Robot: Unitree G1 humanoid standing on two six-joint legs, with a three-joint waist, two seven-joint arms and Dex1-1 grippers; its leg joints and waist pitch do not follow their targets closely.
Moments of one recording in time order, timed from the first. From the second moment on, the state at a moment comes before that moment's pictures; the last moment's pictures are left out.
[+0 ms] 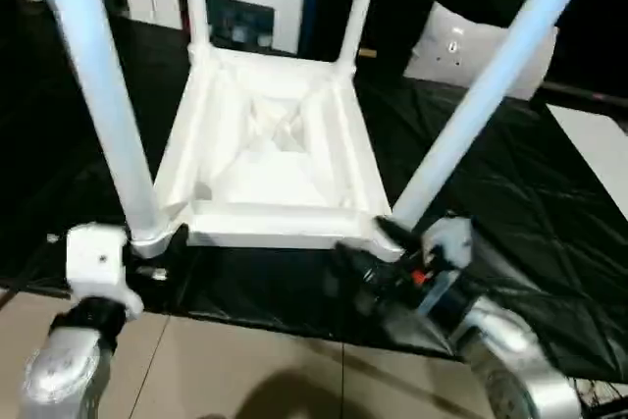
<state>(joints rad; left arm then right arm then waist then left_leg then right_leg) 0.16 0.24 0.25 -0.27 -0.13 0.20 -0.28 0.05 -0.19 0.16 -0.19 0.37 0.24 0.60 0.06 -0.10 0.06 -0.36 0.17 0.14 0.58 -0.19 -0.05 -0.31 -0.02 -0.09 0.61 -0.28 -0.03</state>
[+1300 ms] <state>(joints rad) 0.04 0.15 0.30 -0.26 -0.26 0.42 -0.19 0.01 -0.19 0.28 -0.10 0.31 0.23 0.68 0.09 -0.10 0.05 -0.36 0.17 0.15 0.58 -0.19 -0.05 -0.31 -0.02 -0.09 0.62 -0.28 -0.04</state>
